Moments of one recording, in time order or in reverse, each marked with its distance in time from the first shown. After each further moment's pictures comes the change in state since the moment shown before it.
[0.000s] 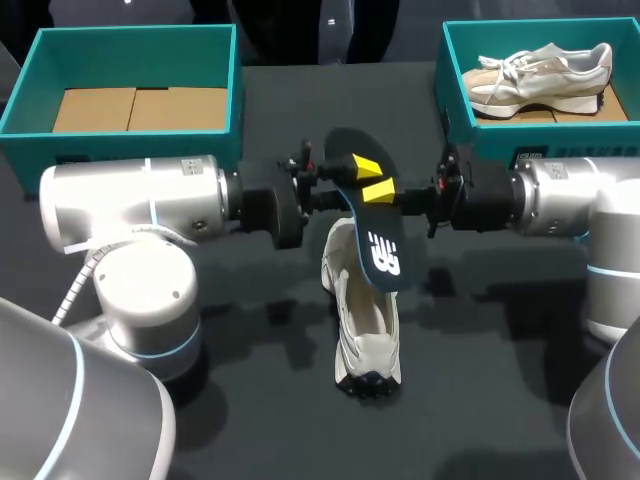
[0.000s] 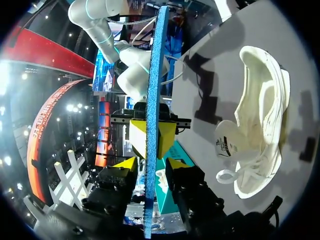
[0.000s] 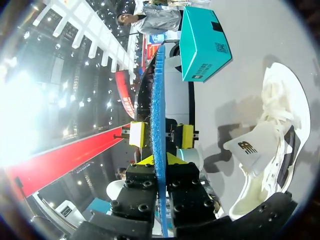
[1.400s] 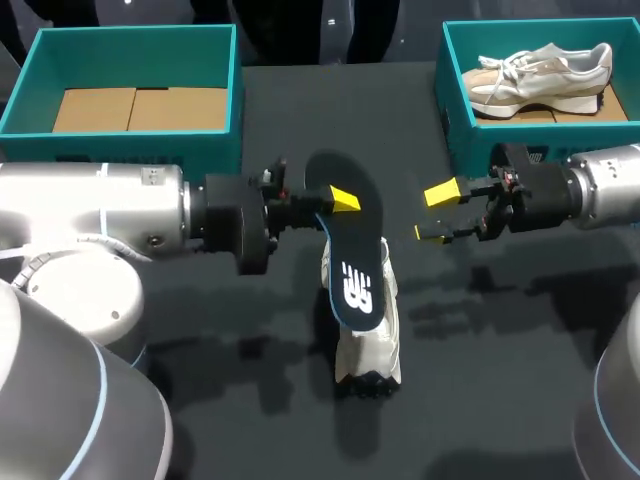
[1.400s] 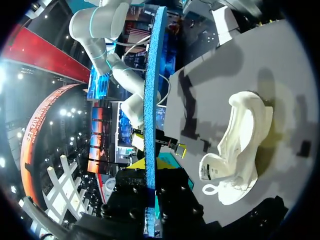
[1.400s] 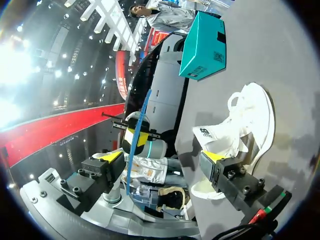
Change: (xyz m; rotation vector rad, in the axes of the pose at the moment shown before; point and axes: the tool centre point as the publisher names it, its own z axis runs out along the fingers) left arm -0.013 -0.063 -0.048 0.064 0.082 -0.015; right arm -0.024 -0.017 -0.076 0.131 -0.107 -0.240
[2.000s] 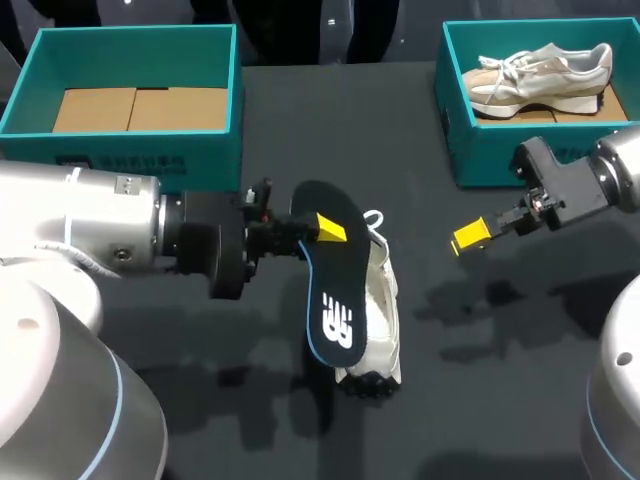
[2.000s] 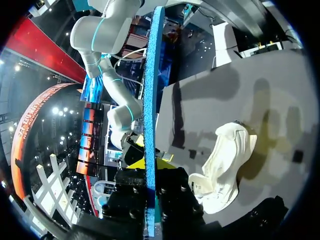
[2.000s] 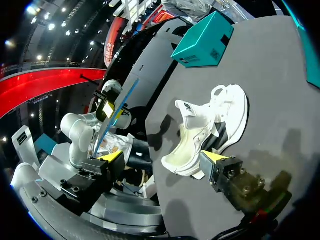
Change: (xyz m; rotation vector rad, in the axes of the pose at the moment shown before) left arm 0.001 -0.045 -0.026 0.042 0.074 -0.059; right arm -0.014 -0.036 -0.039 0.192 -0.243 -0.248
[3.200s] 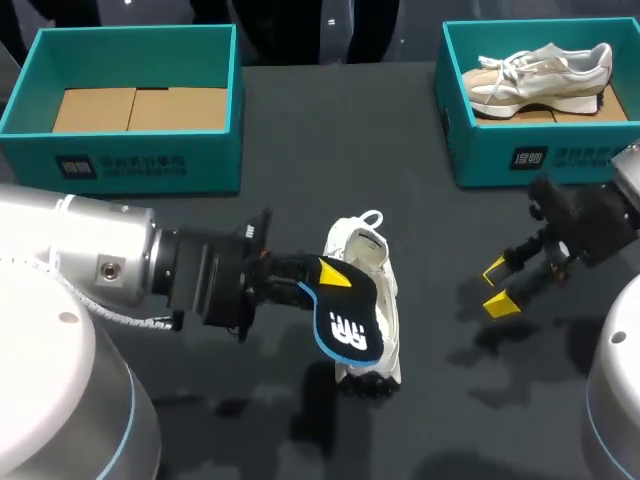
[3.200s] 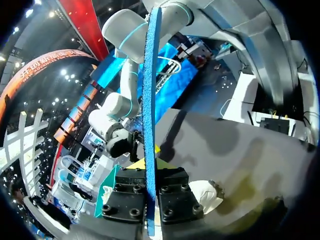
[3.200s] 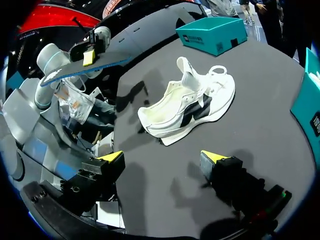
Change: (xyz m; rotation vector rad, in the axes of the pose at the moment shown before) left arm 0.020 -0.066 -0.003 0.072 0.055 -0.509; right arm -0.024 -0.076 -0.010 0.279 -0.333 -0.408
